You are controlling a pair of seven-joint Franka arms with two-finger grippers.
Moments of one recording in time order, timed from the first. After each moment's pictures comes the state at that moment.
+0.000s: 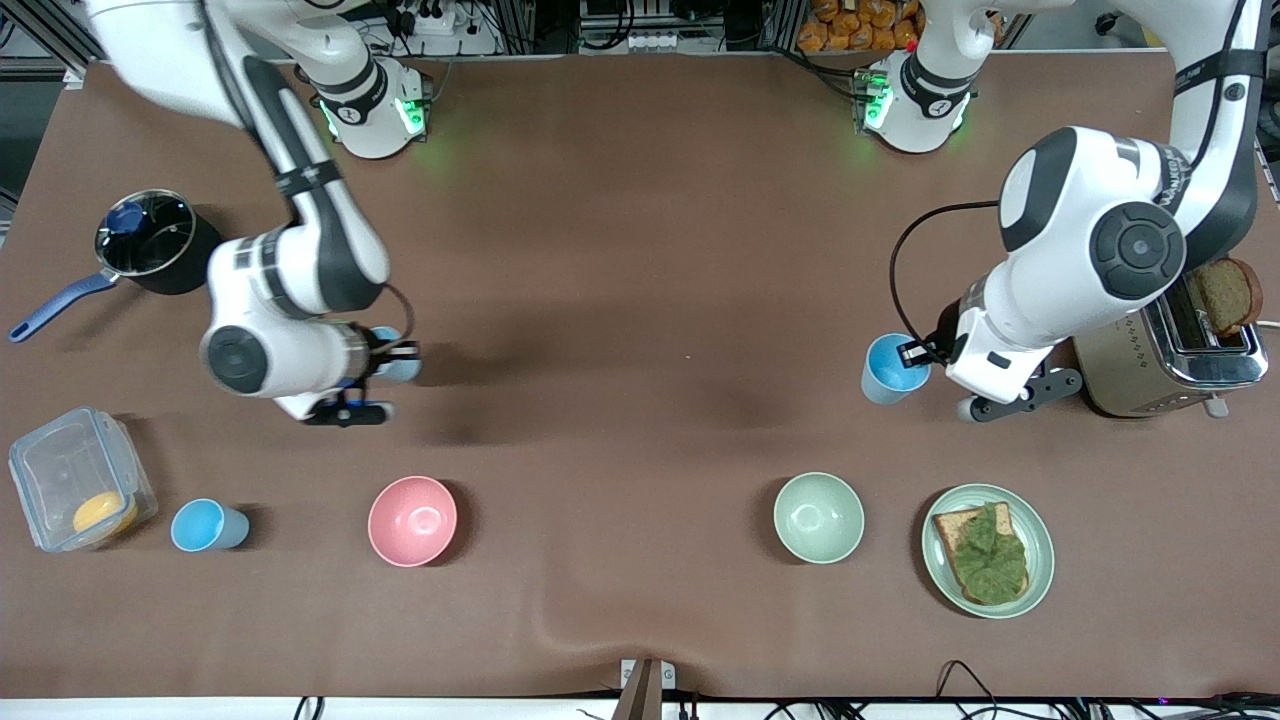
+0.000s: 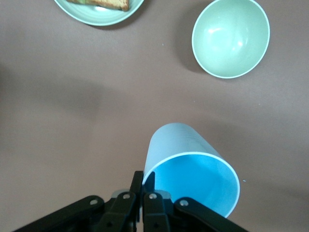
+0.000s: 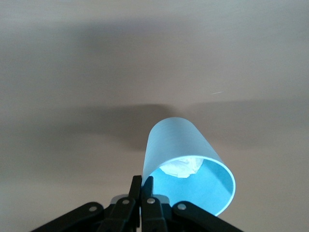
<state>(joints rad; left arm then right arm) -0.18 0.26 -0.12 -1.67 -0.06 1.84 -0.60 0.29 0.42 0.00 -1.82 0.21 1.89 0.25</state>
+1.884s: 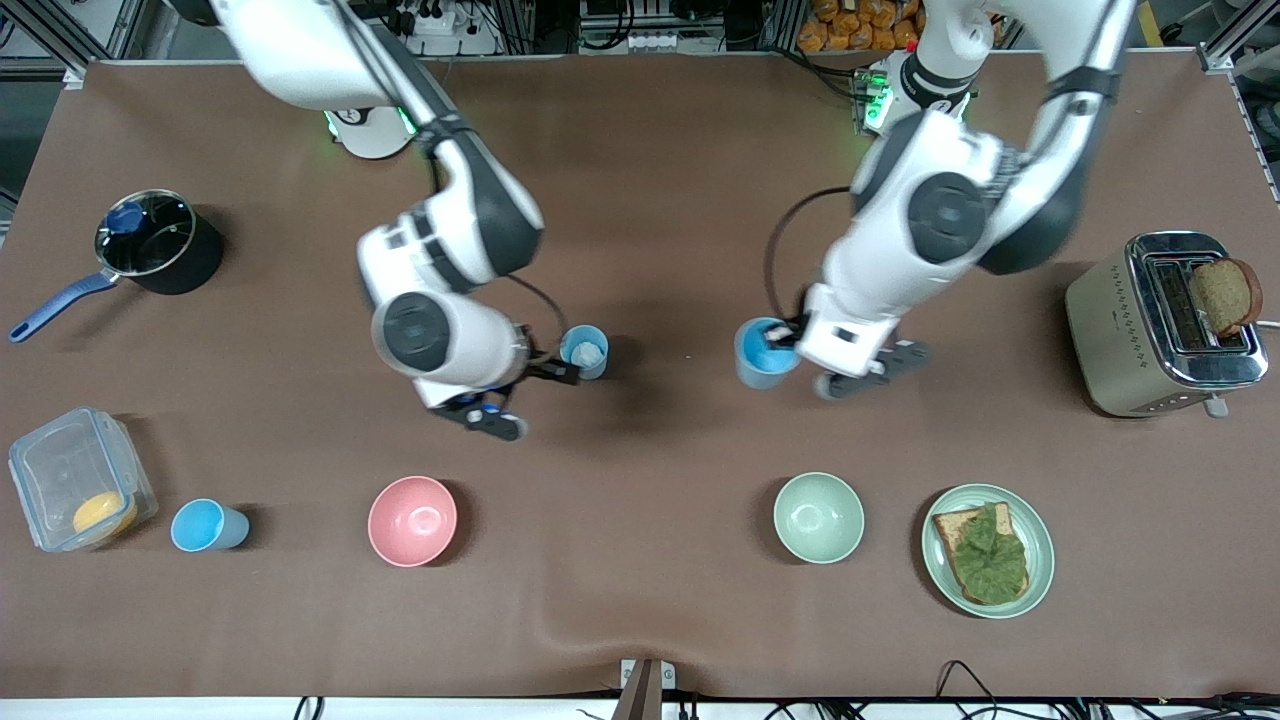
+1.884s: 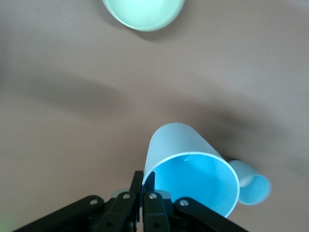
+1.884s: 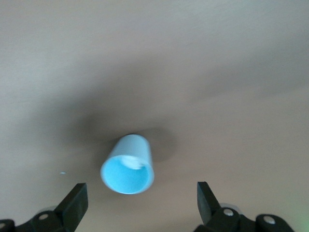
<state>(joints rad) -0.42 0.35 -0.13 -1.59 -0.14 1.96 -0.89 0.48 0.58 -0.04 -1.37 0.26 1.75 0.70</state>
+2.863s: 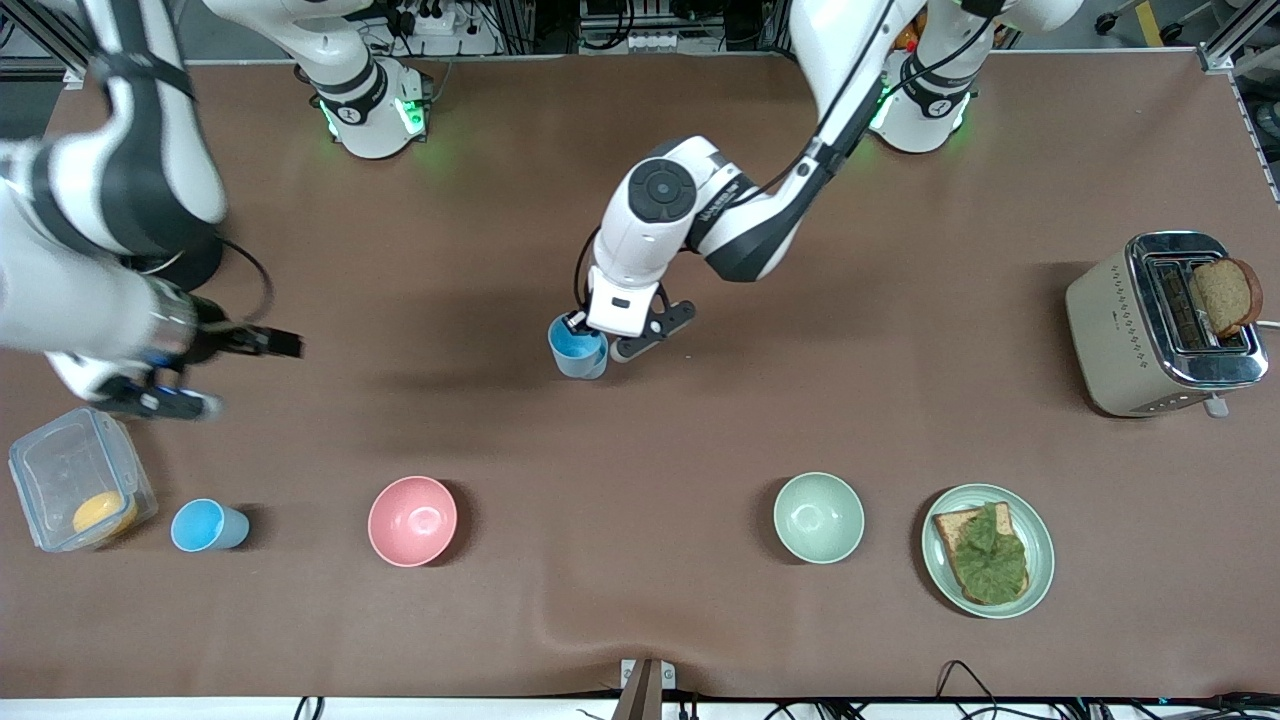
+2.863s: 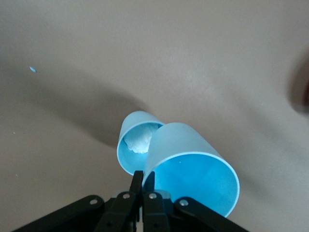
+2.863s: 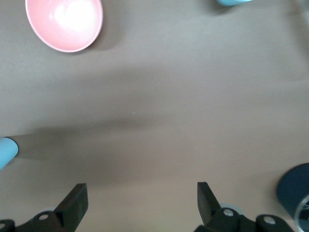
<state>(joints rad) -0.76 0.66 -0.13 -1.46 -0.15 2.34 -1.39 0.08 0.17 -0.06 -1.67 0.06 1.67 0.14</state>
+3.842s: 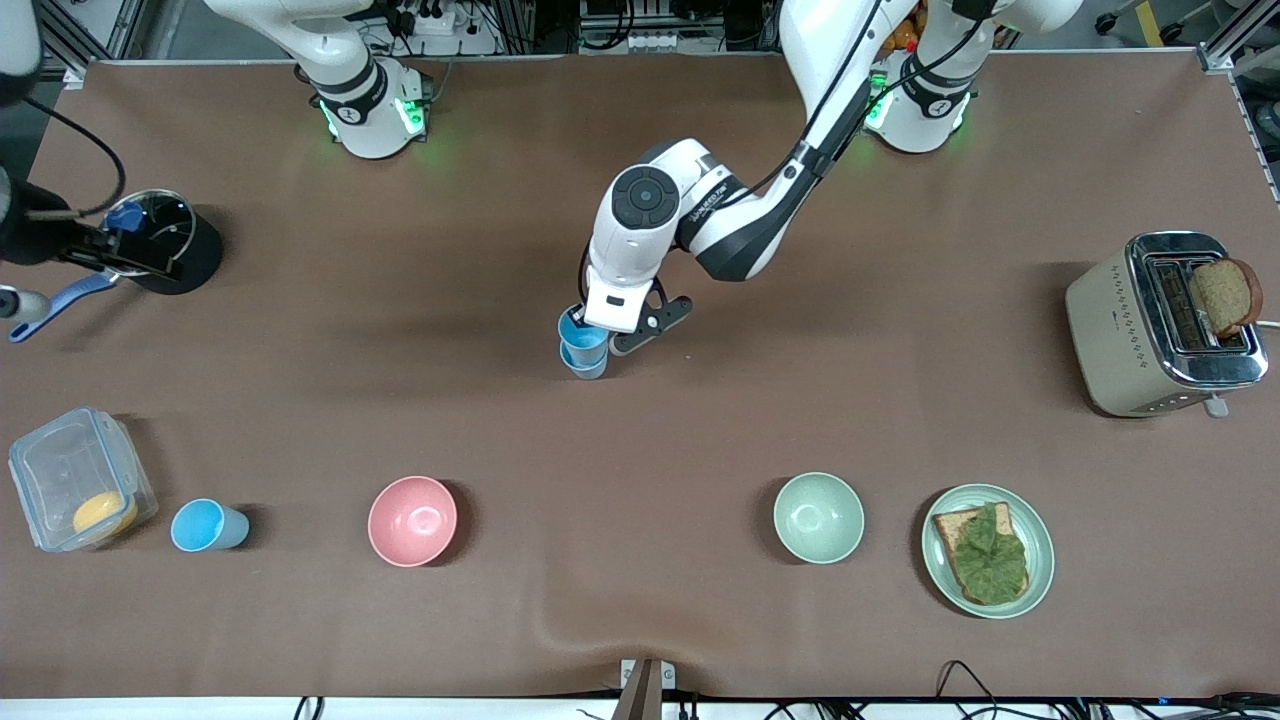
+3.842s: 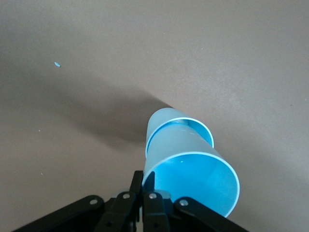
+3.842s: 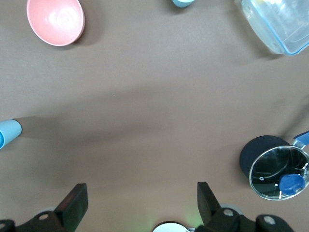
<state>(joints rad) -0.77 0.66 -0.12 -1.48 -0.13 2.28 -1.41 0.07 0.02 -0.16 -1.61 0.05 1.47 0.06</state>
